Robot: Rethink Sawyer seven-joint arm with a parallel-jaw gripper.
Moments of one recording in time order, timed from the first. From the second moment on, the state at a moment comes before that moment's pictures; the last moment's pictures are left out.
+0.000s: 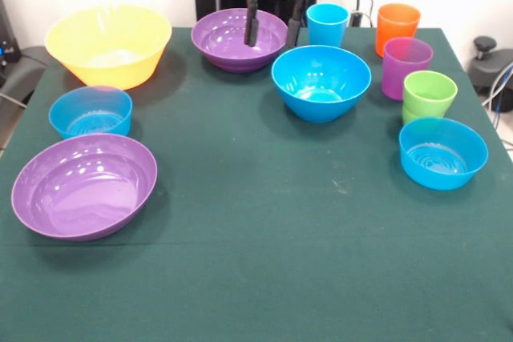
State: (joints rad) arm -0.25 -0.84 0.05 1.85 -0.37 0.31 1.58
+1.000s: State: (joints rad) arm -0.35 -0.78 0.07 1.74 -0.42 0.52 1.58
